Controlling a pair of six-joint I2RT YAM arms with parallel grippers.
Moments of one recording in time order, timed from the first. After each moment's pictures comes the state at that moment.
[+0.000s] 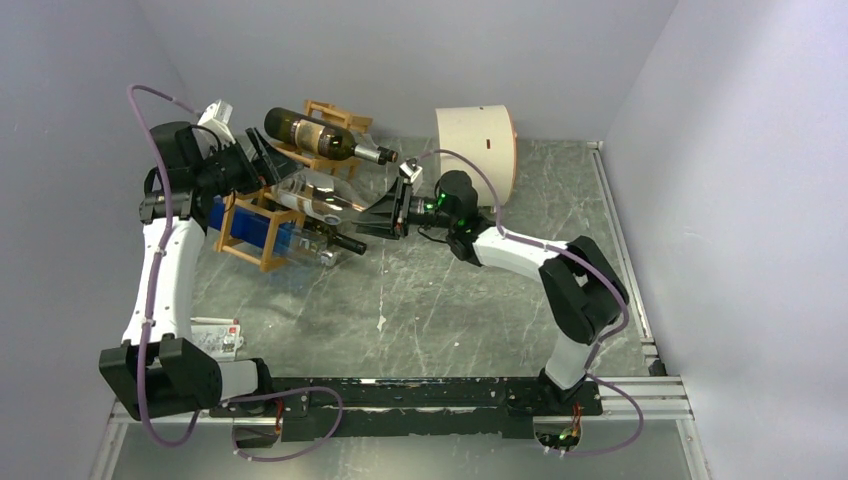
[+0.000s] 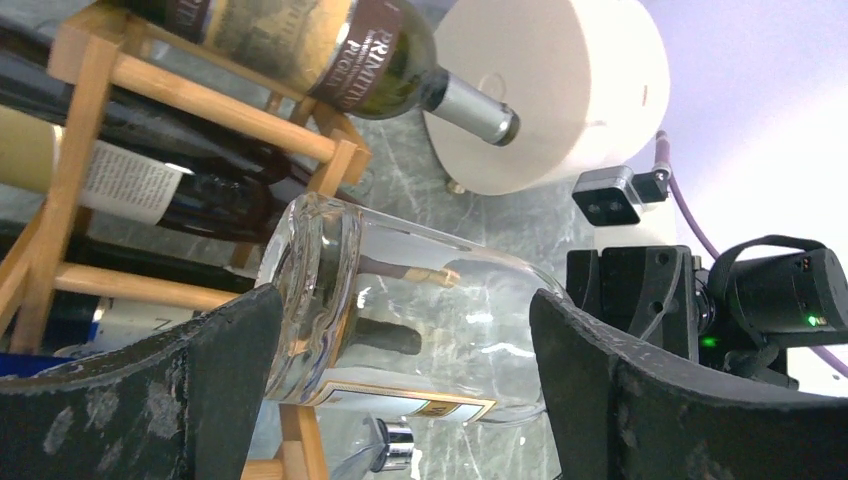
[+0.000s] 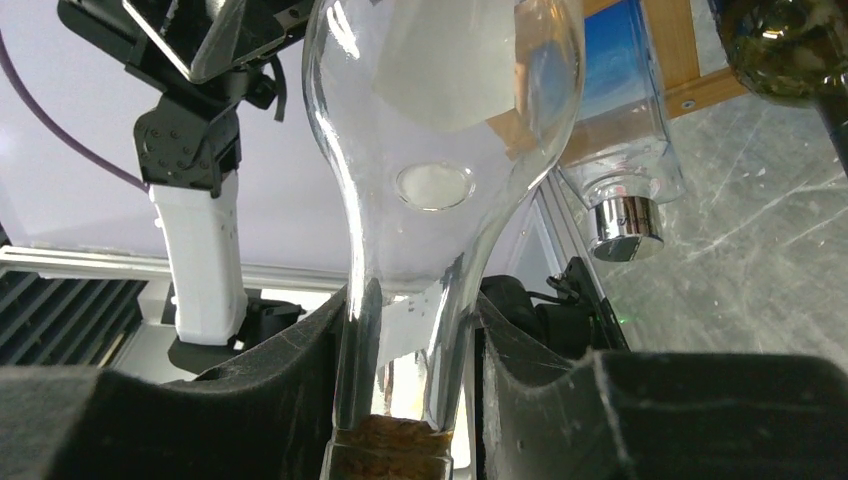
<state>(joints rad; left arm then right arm) 0.14 1.27 1.28 -0.46 0.67 -0.40 0.67 1.76 1.07 0.72 -0.78 1.40</state>
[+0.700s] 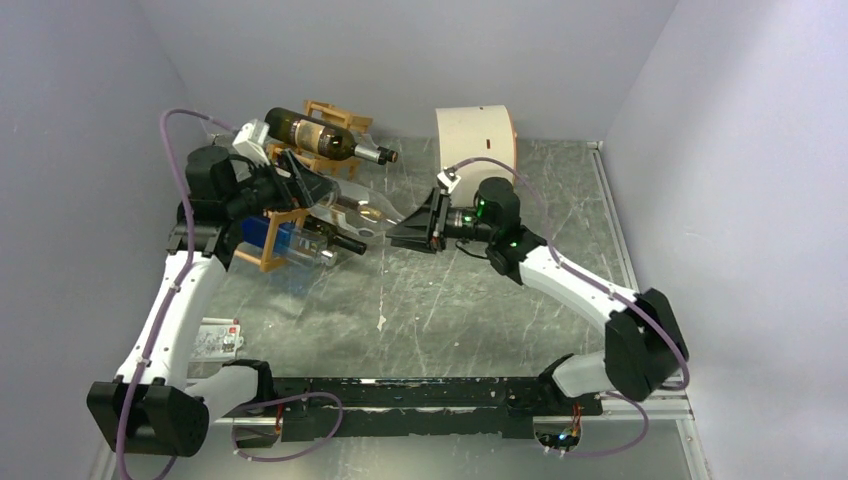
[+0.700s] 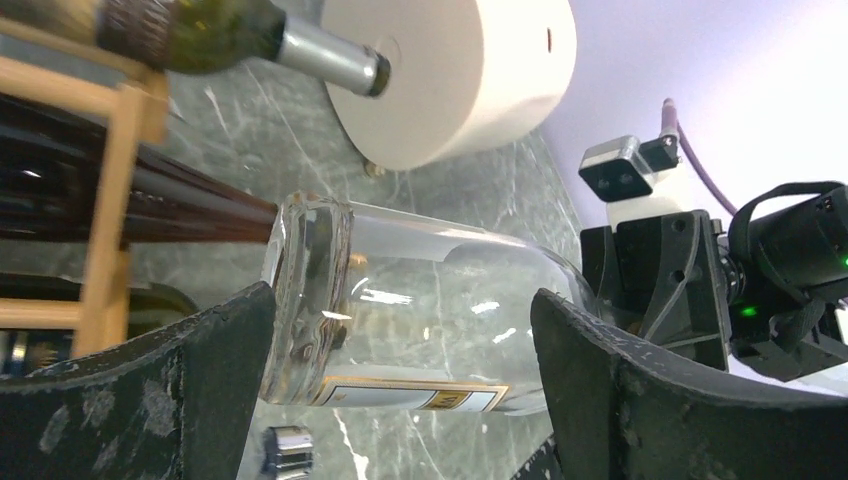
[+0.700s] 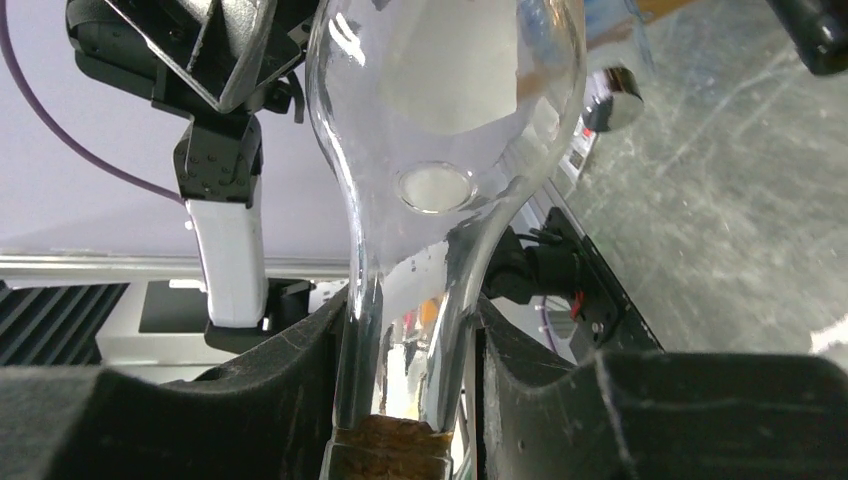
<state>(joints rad) -0.05 1.10 1.09 -0.26 0.64 -0.51 0.61 1.41 0.92 0.40 -0.77 1.29</state>
